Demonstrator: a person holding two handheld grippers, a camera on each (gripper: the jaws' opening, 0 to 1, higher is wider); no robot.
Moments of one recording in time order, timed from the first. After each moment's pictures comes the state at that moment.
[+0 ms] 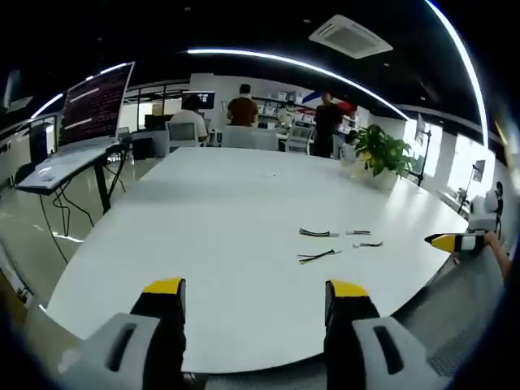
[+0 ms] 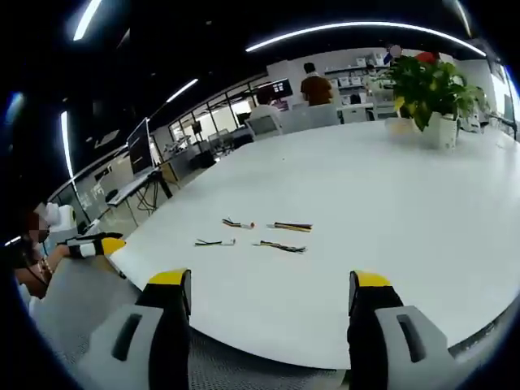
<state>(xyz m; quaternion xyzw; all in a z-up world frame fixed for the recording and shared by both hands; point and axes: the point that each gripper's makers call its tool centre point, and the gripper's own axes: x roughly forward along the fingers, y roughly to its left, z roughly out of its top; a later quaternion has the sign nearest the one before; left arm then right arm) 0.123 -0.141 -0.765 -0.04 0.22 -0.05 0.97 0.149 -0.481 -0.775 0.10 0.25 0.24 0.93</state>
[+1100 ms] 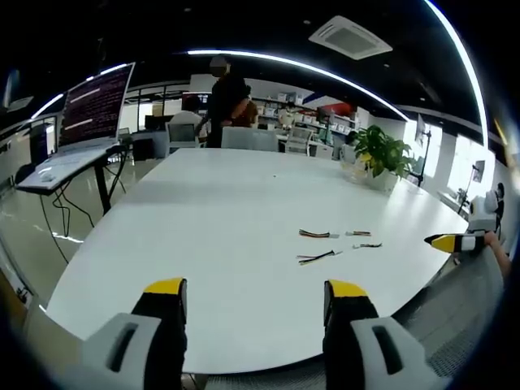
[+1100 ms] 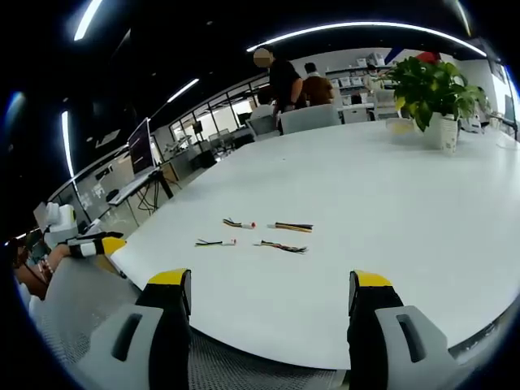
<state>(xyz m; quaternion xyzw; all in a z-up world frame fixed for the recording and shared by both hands) 0.122 -0.142 -0.764 -0.04 0.22 -0.05 0.97 0.148 -0.480 -0.774 0.10 0.25 0.24 0.93</state>
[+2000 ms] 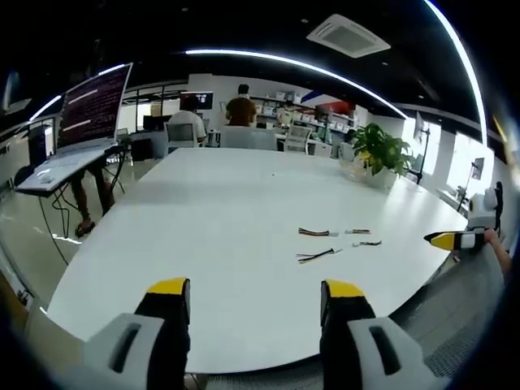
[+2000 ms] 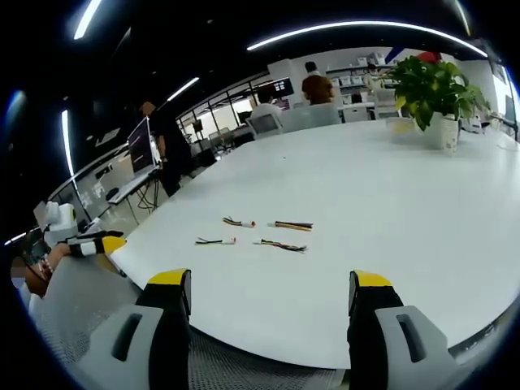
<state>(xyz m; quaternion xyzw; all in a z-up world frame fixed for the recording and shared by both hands) 0.123 -0.143 -0.764 -0.04 0.22 -0.05 0.97 0.149 -0.480 -0.775 0.10 0.26 0.25 0.93</state>
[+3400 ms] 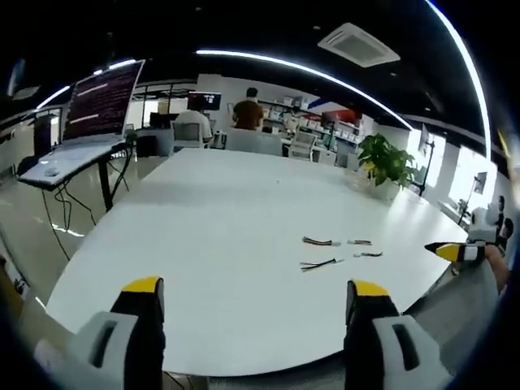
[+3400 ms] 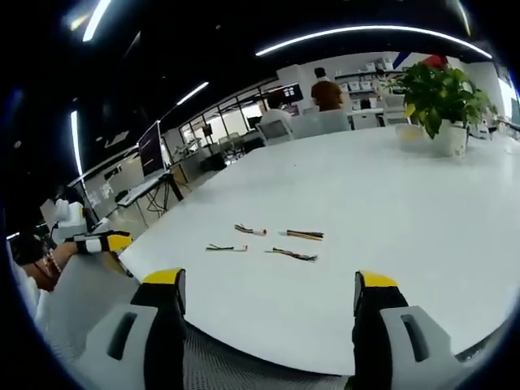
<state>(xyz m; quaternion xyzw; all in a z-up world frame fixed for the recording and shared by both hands) 0.126 -0.131 -0.759 -0.05 0.22 -0.04 0.97 0.147 -0.470 -0.763 0.09 0.24 0.27 0.93</state>
